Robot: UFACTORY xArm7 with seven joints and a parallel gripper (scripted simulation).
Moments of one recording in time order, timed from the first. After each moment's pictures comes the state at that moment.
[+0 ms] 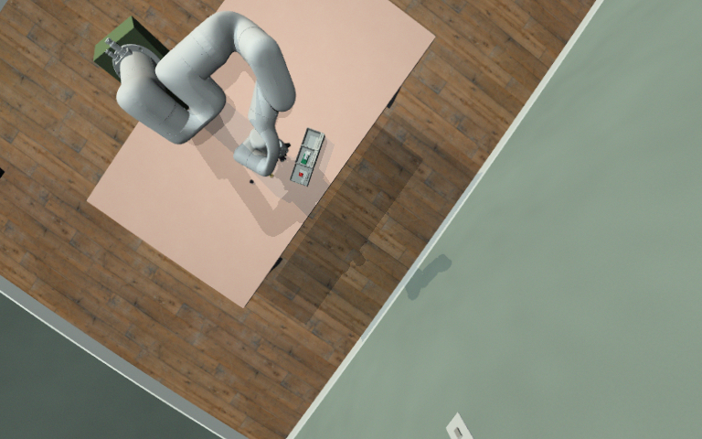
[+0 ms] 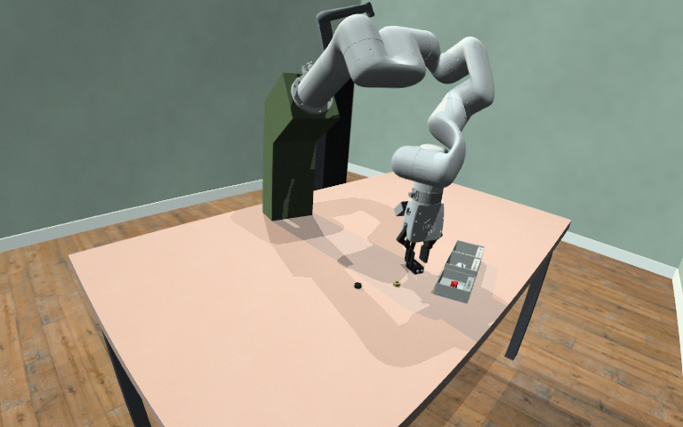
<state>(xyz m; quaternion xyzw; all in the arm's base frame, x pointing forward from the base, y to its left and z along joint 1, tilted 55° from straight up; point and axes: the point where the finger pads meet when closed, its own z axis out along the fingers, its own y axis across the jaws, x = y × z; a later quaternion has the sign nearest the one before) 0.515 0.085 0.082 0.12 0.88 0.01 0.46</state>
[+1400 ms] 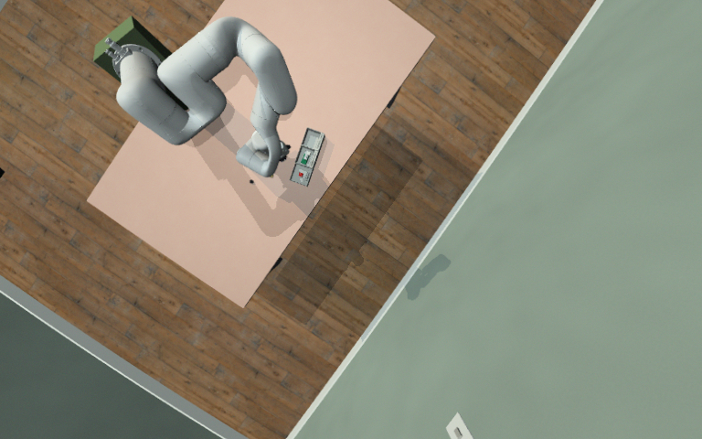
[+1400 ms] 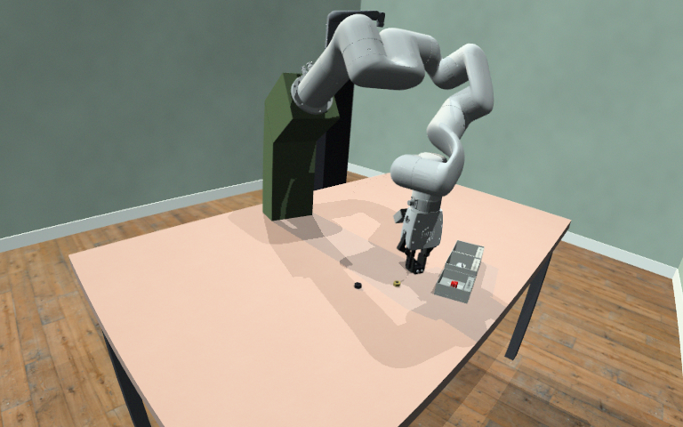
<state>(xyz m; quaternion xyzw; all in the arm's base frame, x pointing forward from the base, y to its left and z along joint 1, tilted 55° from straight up) 0.532 0.083 0.071 0.12 0.88 0.01 0.46</state>
